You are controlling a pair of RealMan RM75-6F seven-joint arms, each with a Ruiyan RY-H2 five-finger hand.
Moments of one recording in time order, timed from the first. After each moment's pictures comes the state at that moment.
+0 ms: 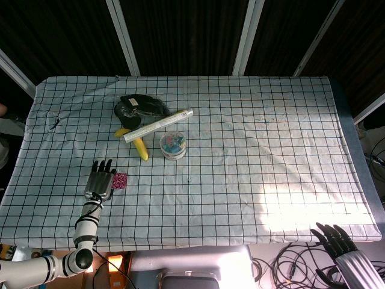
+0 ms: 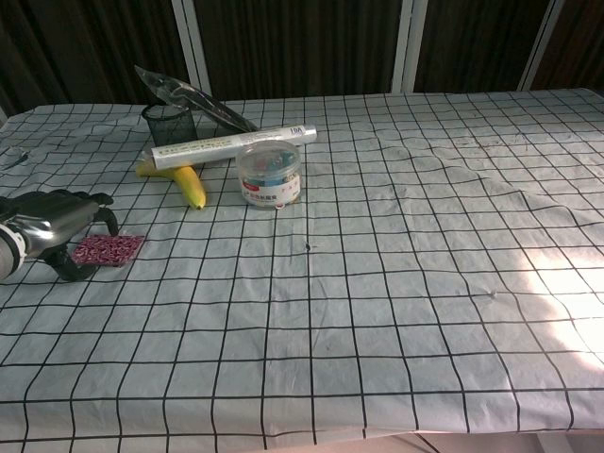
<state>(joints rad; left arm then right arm) -0.67 -1.61 -0.13 -1.42 0.68 1.10 0.88 -0.10 -1.04 -0.25 -1.50 -1.93 1.65 0.14</state>
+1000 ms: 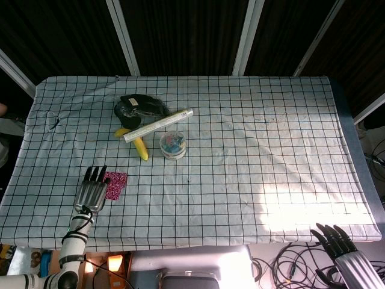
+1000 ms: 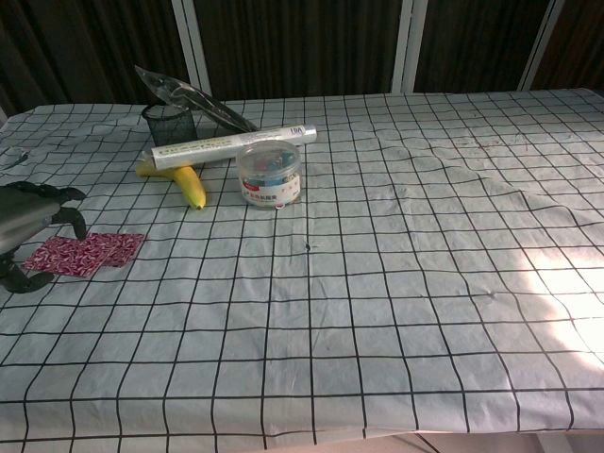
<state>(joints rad) -0.59 -1.45 -0.01 -1.73 0.80 1.30 0.93 -0.10 -1.05 -0.25 -1.50 -1.93 1.64 0.12</state>
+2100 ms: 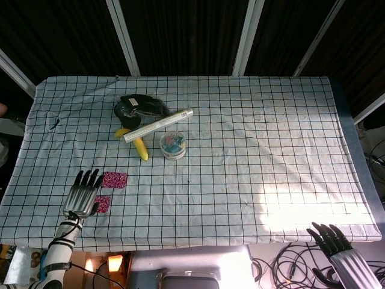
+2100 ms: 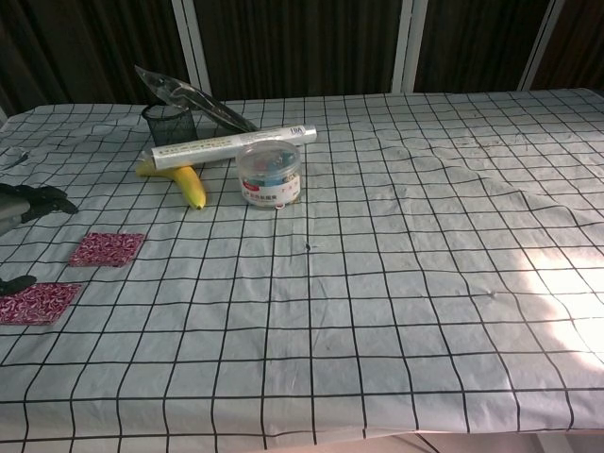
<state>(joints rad) -0.53 -1.40 -0.01 -1.69 0.93 1.23 0.73 -0.09 -1.05 -0.24 -1.52 -1.92 1.61 0.10</state>
